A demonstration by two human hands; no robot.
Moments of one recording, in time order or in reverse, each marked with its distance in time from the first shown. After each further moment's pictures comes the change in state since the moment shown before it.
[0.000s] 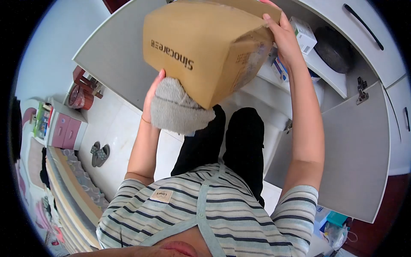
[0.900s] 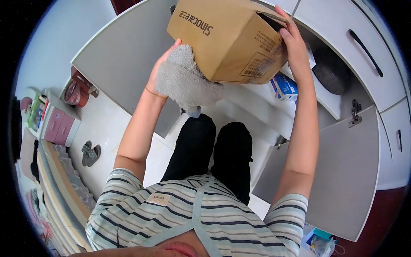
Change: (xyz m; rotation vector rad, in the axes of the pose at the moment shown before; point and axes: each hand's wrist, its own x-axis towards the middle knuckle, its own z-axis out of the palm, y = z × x) left_hand 0.085 0.028 0.032 0.026 -0.087 0.038; right_hand 0.024 -0.014 -0.025 -0.319 -0.060 -0.397
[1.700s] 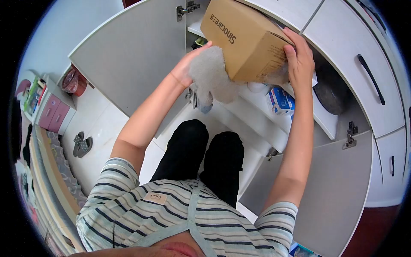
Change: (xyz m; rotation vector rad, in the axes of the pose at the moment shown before) left_hand 0.061 -0.020 -0.009 0.213 -0.010 -0.037; right_hand 0.020 0.050 -0.013 -0.471 0.063 -0.302
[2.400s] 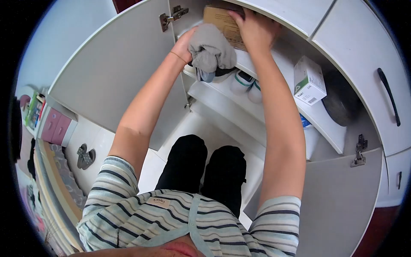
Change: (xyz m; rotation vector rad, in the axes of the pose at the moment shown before) left_hand 0.138 0.026 -0.058 -0.032 -0.039 0.114; right_hand 0.069 0.014 0.141 -0.690 -0.047 0.185
